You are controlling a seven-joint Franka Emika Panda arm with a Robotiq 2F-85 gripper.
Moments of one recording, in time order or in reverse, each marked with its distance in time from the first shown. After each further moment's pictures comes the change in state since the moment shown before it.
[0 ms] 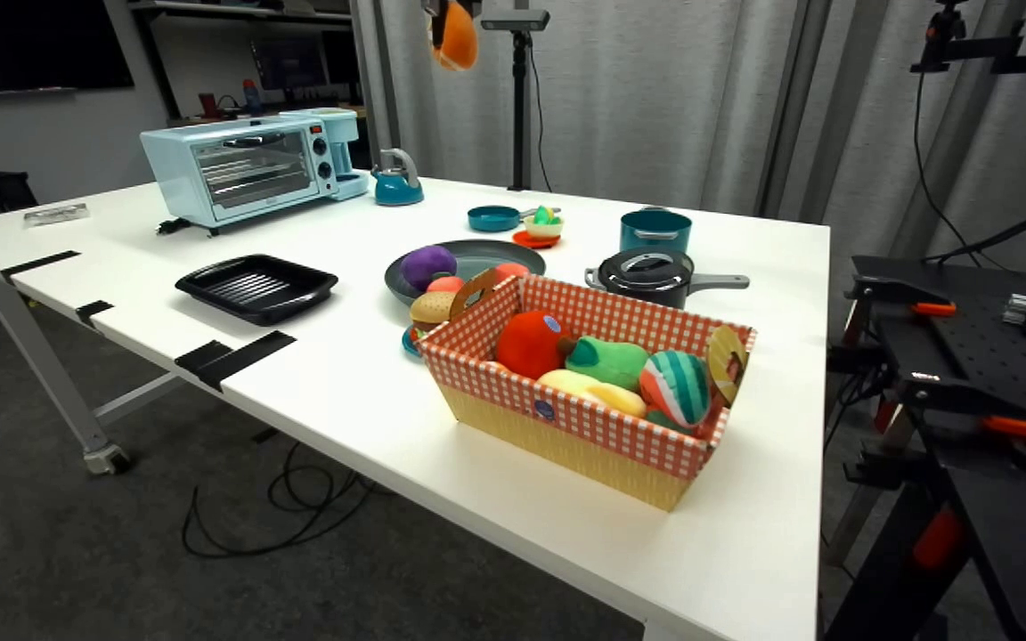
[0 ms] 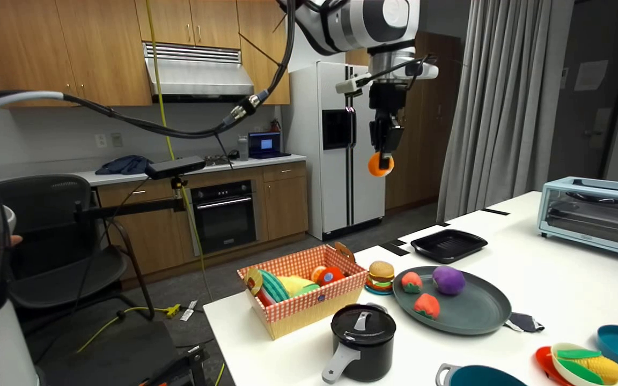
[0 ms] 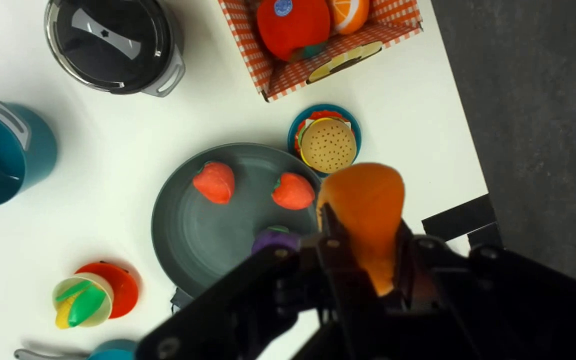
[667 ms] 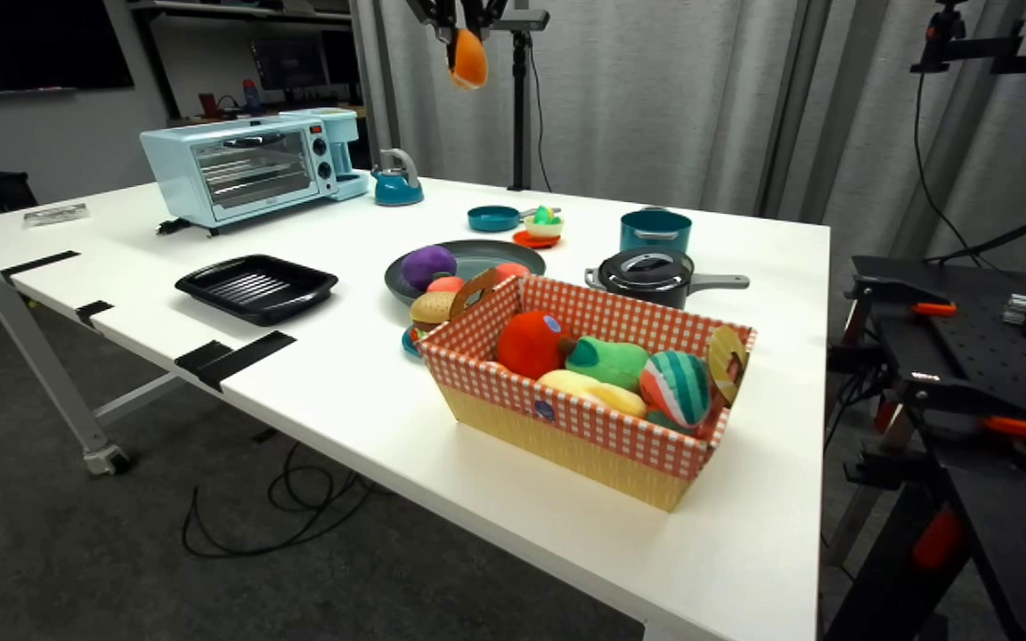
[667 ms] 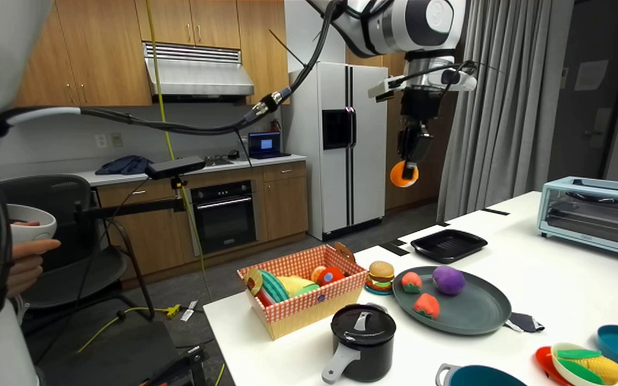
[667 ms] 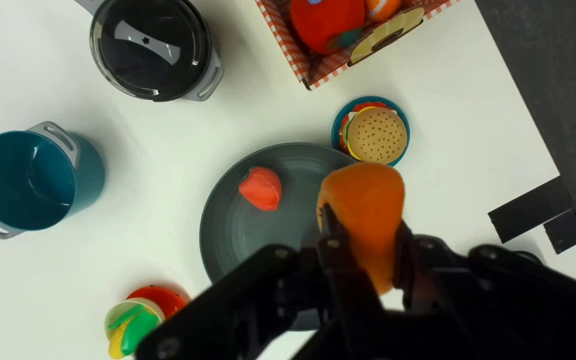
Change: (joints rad) arm -0.047 0.181 -0.056 0.250 0.044 -0.206 0.020
